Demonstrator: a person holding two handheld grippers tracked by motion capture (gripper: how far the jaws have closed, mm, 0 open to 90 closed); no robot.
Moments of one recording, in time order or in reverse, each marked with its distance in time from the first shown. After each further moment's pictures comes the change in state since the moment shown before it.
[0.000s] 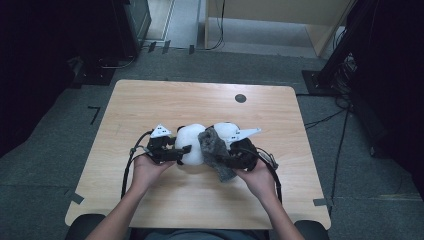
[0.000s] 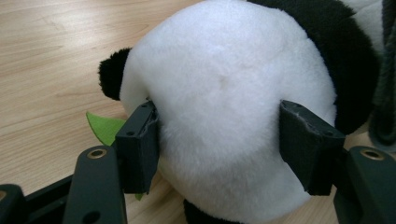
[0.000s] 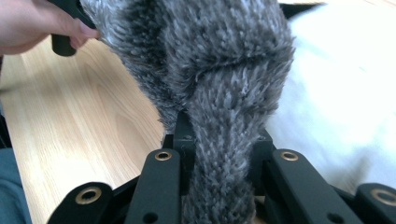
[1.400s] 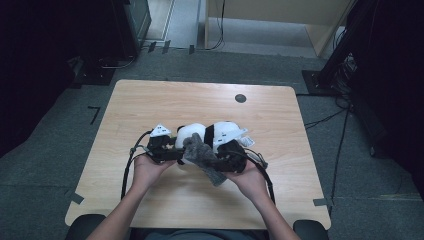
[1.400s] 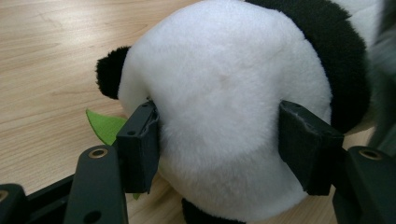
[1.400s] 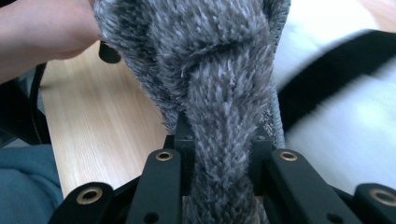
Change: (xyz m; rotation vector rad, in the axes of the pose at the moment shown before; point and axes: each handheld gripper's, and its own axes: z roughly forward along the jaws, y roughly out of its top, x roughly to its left) left arm 0.000 0.001 0.000 -0.001 -0.011 -0.028; right arm 0.029 0.018 0.014 0.021 0.089 -0.064
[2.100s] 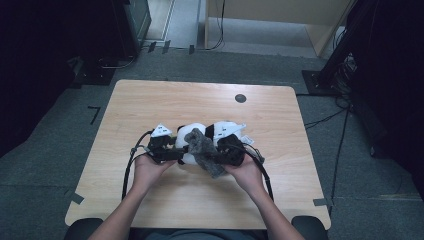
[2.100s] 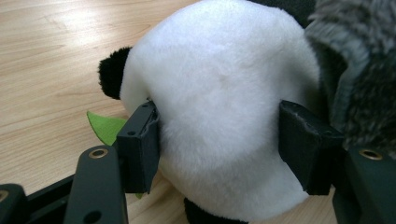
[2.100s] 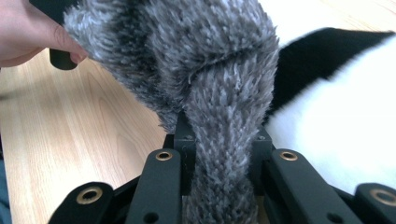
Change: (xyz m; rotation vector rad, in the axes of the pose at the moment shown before) left arm -0.001 0.001 0.002 0.004 0.023 0.019; right arm -0.027 -0.001 0.018 -0.018 -0.043 0.012
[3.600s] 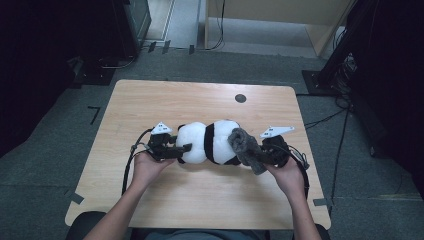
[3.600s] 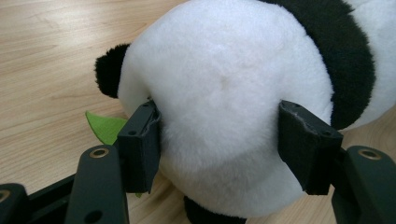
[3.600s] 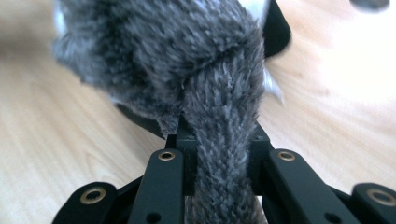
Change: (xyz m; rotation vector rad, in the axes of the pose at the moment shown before) left arm 0.007 0.004 0.003 0.015 -0.035 -0.002; right arm -0.053 -0.056 -0.085 0.017 -0.218 0.089
